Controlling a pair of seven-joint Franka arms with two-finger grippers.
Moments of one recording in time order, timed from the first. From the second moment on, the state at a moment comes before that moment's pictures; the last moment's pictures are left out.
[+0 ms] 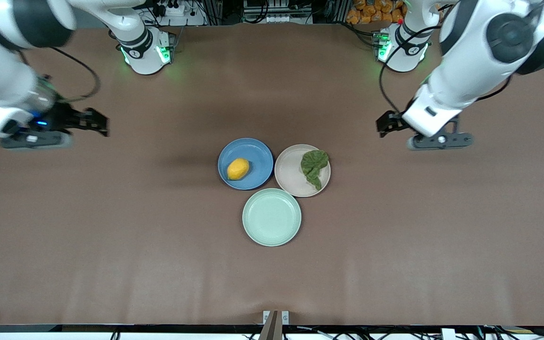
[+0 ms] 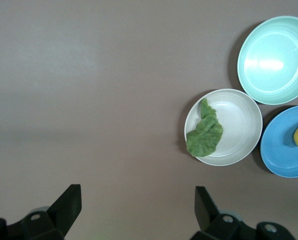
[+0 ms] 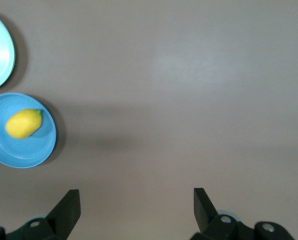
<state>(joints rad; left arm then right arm) -0.03 0.06 -0.37 -1.80 -0.07 1.82 -0.45 0.12 -0.02 0.07 -1.85 0.02 1.75 0.12</state>
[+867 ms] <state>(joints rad) -0.21 0.29 -0.44 -1.94 0.14 2.26 -0.65 0.44 0.31 0.08 -1.86 0.04 2.11 0.64</state>
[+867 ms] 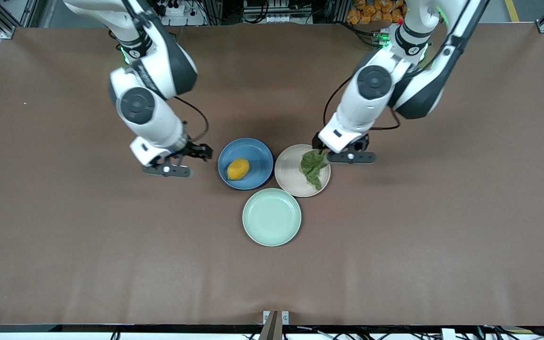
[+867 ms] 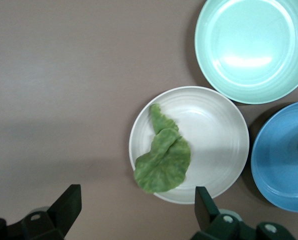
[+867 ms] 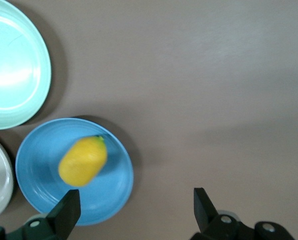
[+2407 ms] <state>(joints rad) -0.31 0.59 -0.42 -1.94 0.50 2.51 -0.96 0.56 0.61 0.07 -1.79 0.11 2.35 1.05</state>
